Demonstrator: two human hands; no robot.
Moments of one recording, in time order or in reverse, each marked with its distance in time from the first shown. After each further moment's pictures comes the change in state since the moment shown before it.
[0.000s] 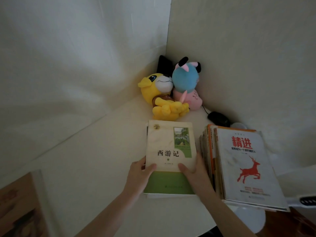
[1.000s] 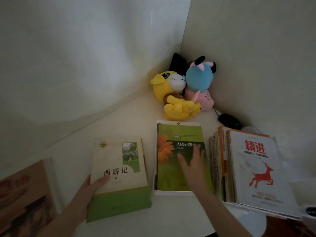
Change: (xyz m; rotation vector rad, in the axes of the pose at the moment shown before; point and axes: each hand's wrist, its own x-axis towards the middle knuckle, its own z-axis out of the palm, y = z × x) left_hand -0.039 -0.071 -0.125 -0.548 0.218 -0.337; right_hand 0.002 -0.023 0.041 -0.346 0.037 -0.081
